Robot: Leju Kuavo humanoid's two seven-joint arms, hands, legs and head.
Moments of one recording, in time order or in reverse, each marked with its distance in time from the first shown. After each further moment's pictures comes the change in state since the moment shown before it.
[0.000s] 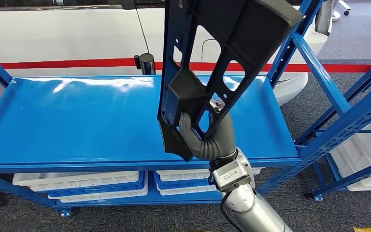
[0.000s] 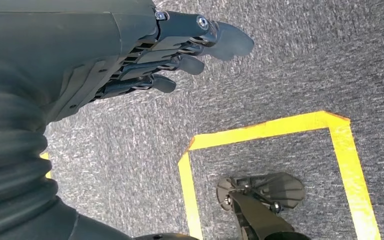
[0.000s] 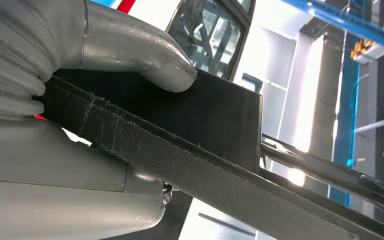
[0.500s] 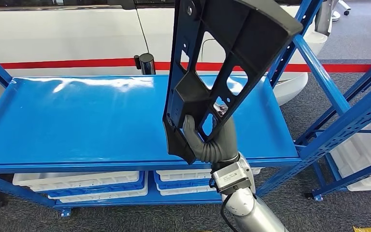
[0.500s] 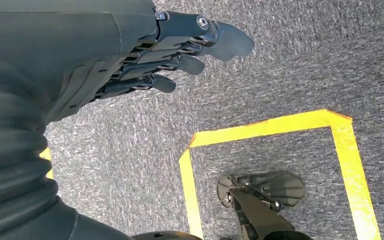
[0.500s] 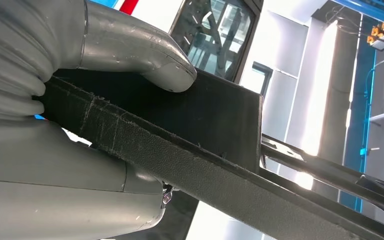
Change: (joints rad) left arm 0.000 0.000 0.013 0.000 0.005 -0.011 0.004; right arm 0.037 -0.002 -0.009 -0.001 0.021 -0.049 0.004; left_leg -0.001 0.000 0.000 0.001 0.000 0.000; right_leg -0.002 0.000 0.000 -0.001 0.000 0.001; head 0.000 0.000
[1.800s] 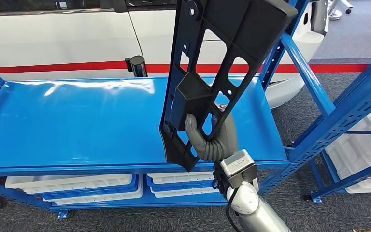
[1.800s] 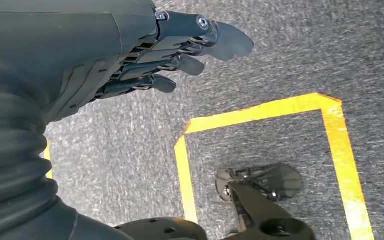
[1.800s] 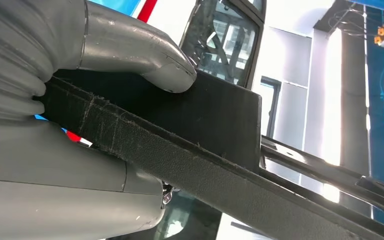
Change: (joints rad) left arm -0.004 -0.002 0.015 0.000 -0.005 0.002 0.006; right arm -0.002 -0.014 -0.007 -0.004 -0.102 0.076 0.049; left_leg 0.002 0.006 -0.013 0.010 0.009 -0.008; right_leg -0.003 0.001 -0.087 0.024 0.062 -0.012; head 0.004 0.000
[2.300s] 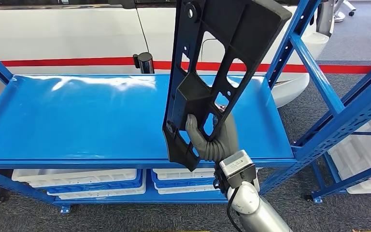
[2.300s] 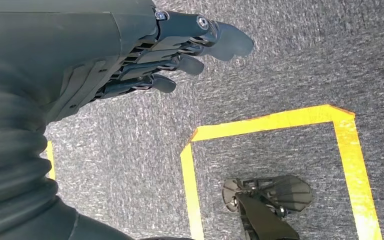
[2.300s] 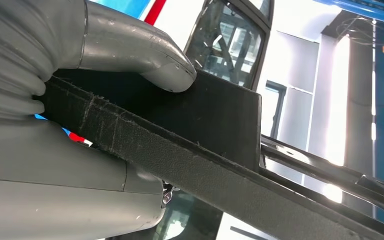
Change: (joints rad) left arm -0.004 -0.003 0.003 0.000 -0.009 -0.002 0.002; right arm -0.002 -0.013 0.000 0.008 0.013 -0.009 0.001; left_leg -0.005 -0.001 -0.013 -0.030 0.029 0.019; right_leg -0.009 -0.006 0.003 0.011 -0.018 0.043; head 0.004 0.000
